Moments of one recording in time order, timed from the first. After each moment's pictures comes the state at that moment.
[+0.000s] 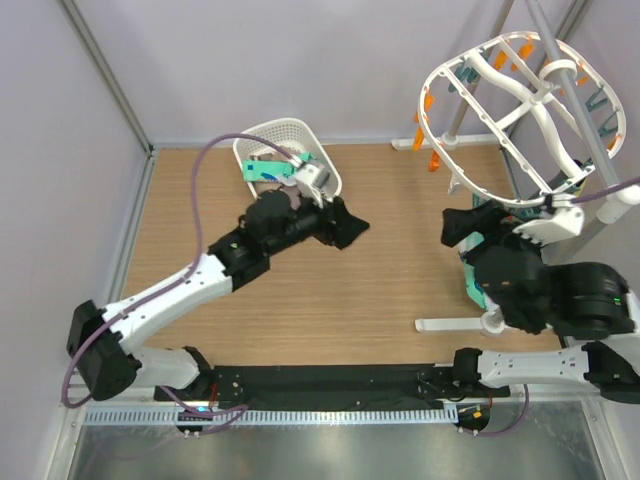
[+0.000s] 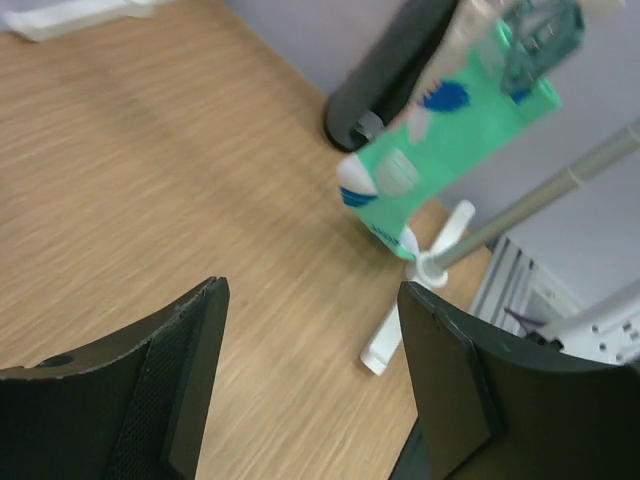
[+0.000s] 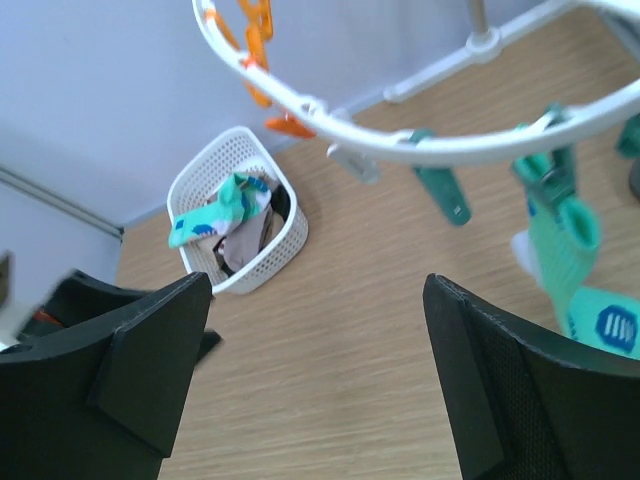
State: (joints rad) left arm -0.82 1.27 1.10 0.07 0.13 -0.42; right arm 1.31 0.88 1.52 -1.35 1.28 1.23
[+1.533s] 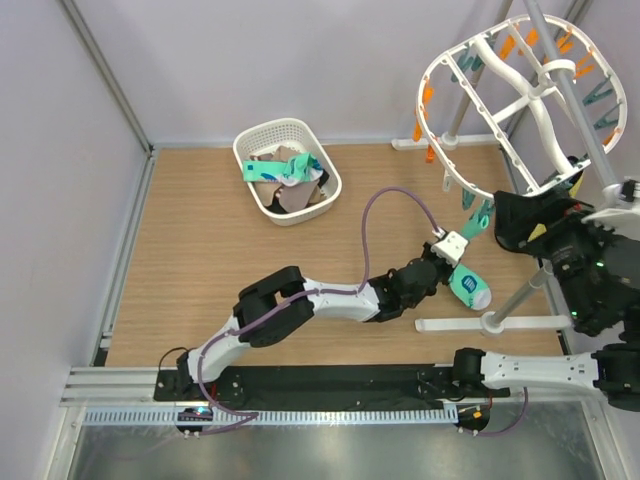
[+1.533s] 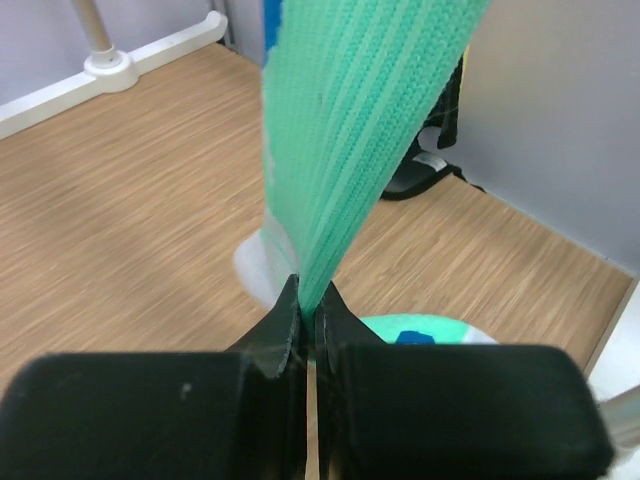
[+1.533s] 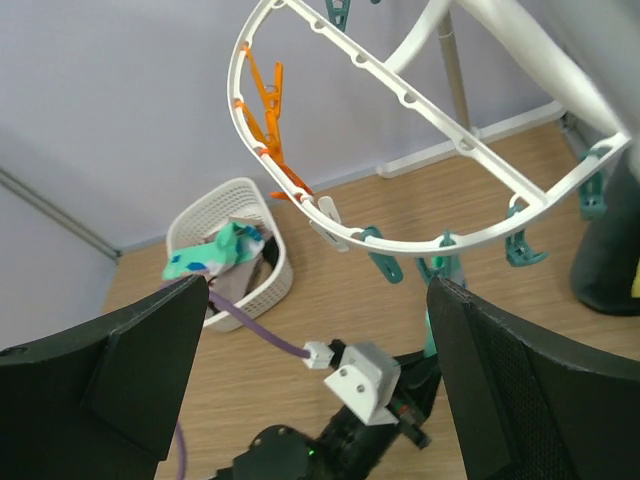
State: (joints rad) left arm -1.27 2.32 1.66 0.69 -0.47 -0.02; right arm 1.30 0.68 1.61 -0.98 1.28 0.52
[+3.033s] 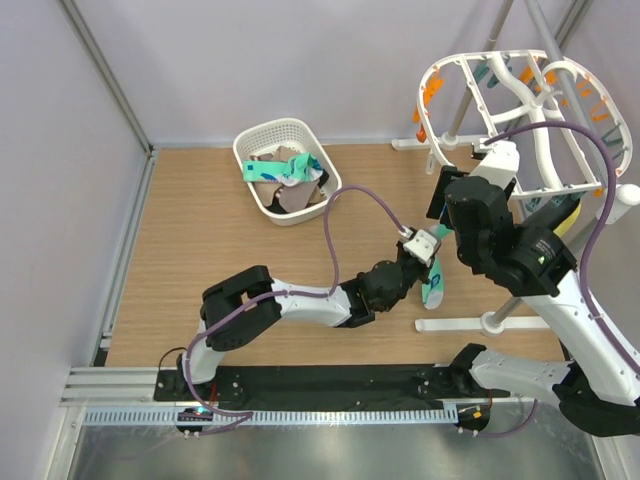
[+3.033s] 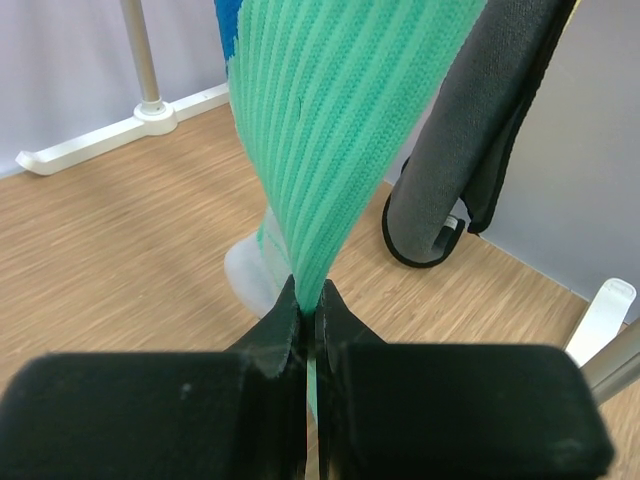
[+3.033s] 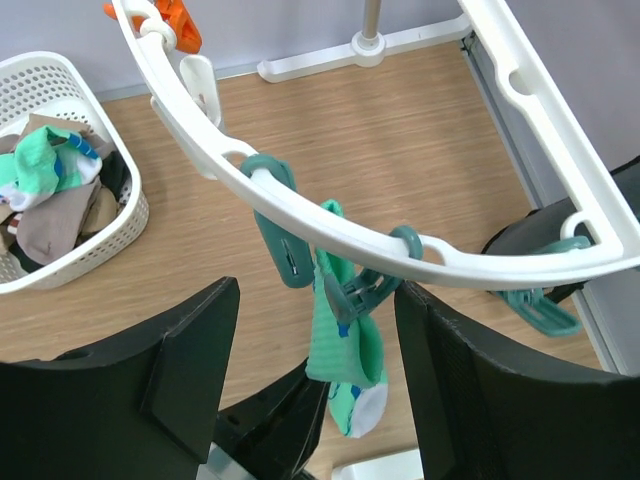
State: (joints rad) left arm -1.26 2.04 1.31 0.89 -0.48 -0.01; right arm 0.75 1.04 1.52 -0.99 0.89 0.47
